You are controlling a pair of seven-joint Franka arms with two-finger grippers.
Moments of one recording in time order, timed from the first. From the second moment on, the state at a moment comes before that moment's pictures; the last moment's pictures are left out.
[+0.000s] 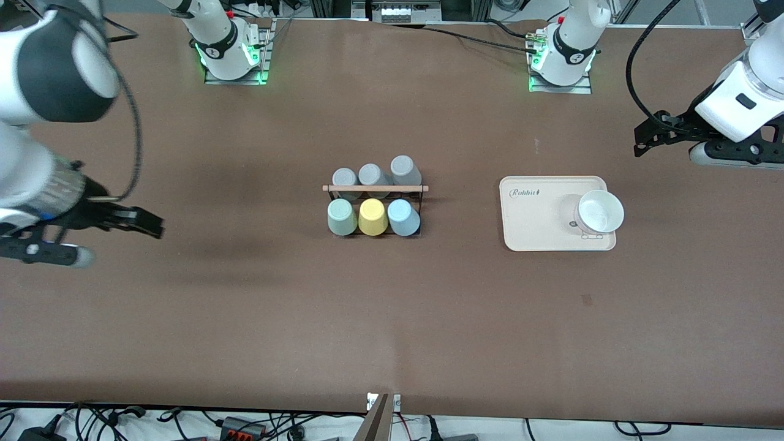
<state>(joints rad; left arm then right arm) -0.03 -0.01 -0.07 -1.62 -0.01 1.59 -0.04 0.08 0.40 0.00 -1.19 -0.01 1.61 0.18</state>
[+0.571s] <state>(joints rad) -0.03 -0.01 -0.07 -1.62 -0.01 1.59 -0.04 0.01 0.28 -0.02 -1.26 0.00 1.58 0.00</state>
